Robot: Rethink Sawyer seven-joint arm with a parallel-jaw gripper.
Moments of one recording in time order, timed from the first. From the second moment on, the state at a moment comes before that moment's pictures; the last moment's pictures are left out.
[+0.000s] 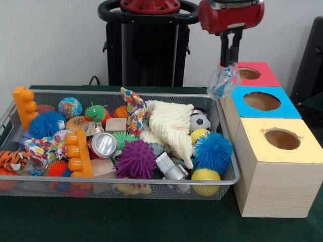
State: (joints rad) arm -0.17 -0.88 0.10 1.70 0.00 0.73 1.32
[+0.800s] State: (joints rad) arm -0.03 -0.85 0.04 1.66 0.04 0.73 1.48
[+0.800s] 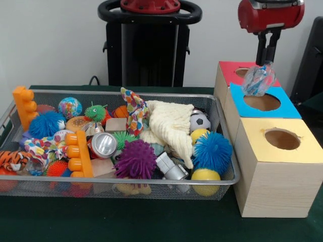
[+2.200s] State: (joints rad) arm 0.03 -0.72 -0.04 1.64 0.10 0.73 1.49
